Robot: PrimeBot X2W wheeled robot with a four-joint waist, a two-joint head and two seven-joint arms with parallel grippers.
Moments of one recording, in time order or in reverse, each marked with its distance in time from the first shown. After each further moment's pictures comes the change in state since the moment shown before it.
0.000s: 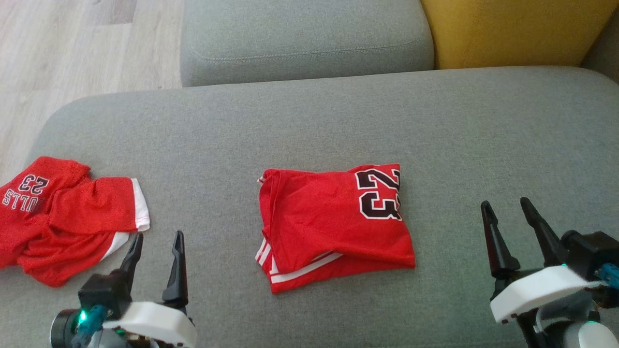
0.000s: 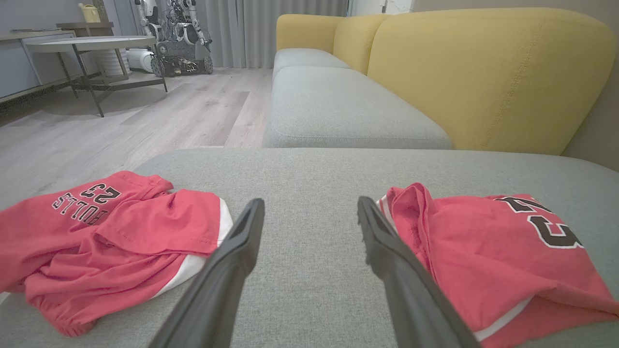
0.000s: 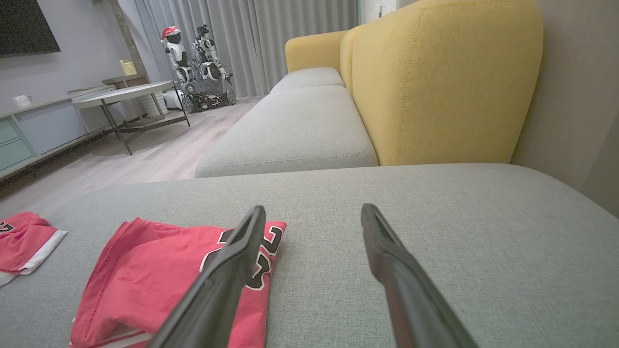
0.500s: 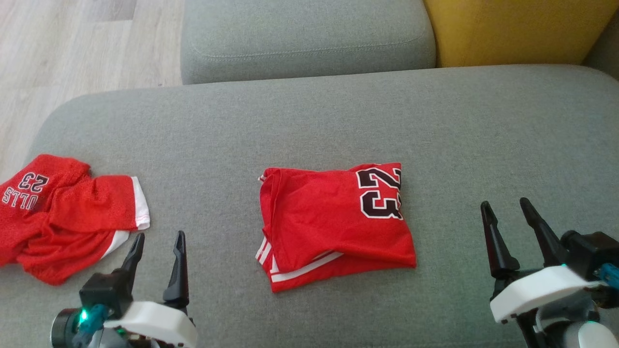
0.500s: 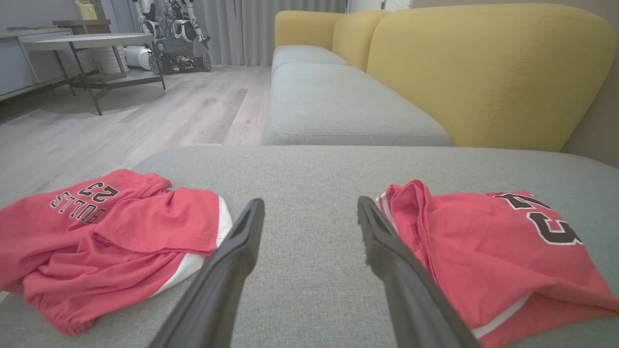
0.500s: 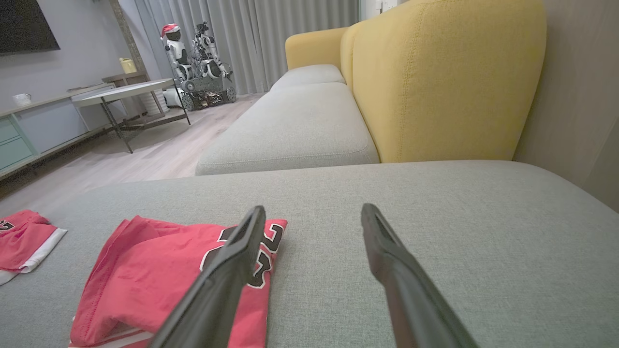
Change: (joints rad) left arm 0.000 0.006 -0.006 -0.008 -0.001 0.001 0.009; right arm 0.000 0.002 0.000 0.003 0.000 0.000 0.000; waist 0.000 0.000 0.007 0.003
